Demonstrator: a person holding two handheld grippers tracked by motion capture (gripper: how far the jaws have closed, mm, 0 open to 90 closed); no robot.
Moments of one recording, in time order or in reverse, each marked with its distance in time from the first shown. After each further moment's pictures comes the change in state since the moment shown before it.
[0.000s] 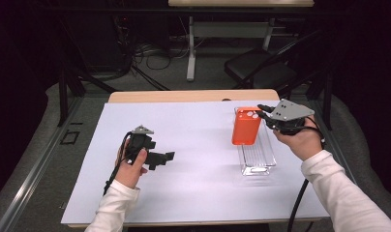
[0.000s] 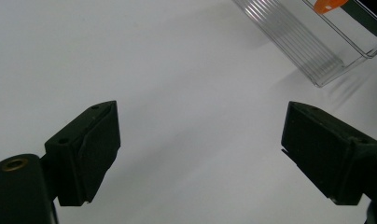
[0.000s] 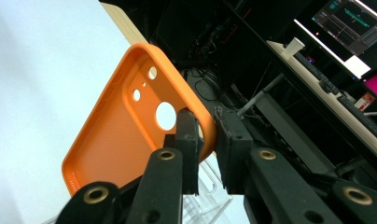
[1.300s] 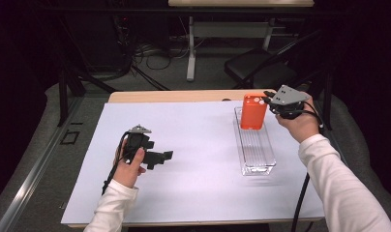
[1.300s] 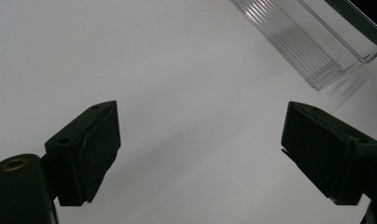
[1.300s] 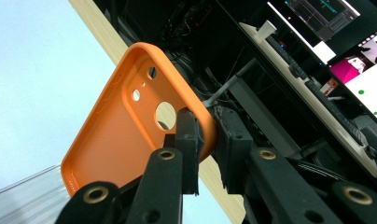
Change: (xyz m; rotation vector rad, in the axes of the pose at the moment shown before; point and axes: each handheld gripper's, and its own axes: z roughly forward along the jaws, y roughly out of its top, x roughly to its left) left arm 0.004 0.000 -0.004 -0.013 -0.012 -0.021; right arm -0.041 -0.017 0.035 0.070 -0.106 -0.031
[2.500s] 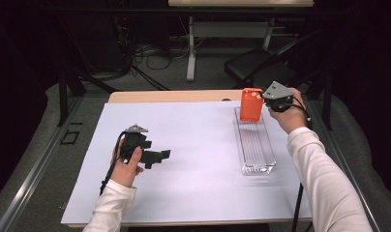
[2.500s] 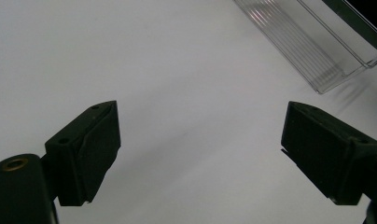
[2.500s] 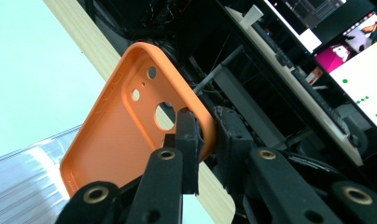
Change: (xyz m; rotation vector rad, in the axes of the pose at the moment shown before) left arm 0.005 -0.001 -0.004 -0.002 0.009 -0.017; right arm -0.007 -0.026 0.056 0.035 -0.074 -0.017
